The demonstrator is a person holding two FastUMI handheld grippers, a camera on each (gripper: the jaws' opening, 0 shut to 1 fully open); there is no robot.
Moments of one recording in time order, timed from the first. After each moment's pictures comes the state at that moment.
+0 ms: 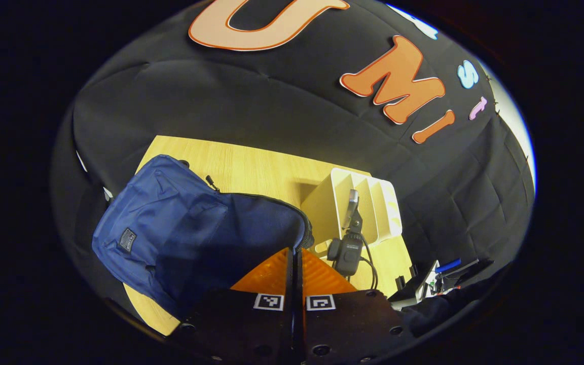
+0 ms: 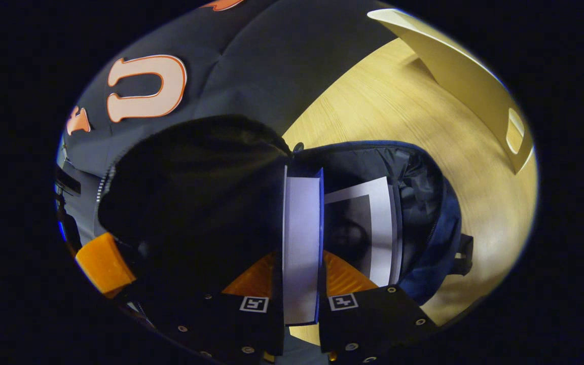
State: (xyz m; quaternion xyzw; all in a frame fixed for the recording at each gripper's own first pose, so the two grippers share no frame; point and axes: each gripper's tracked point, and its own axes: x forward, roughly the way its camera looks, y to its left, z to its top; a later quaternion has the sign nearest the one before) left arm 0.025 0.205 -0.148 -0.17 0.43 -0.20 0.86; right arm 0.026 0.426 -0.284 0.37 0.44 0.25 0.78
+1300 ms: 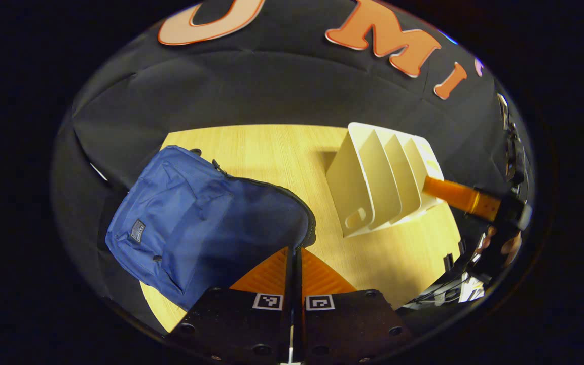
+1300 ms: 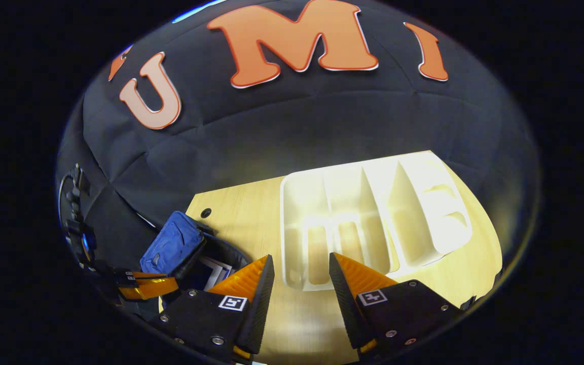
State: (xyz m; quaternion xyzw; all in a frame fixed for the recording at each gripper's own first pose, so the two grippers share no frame) left arm -0.010 0.158 -0.228 -0.01 0.50 -0.15 0.85; right arm 0.067 0.114 -0.173 0.09 0.28 0.07 0.95
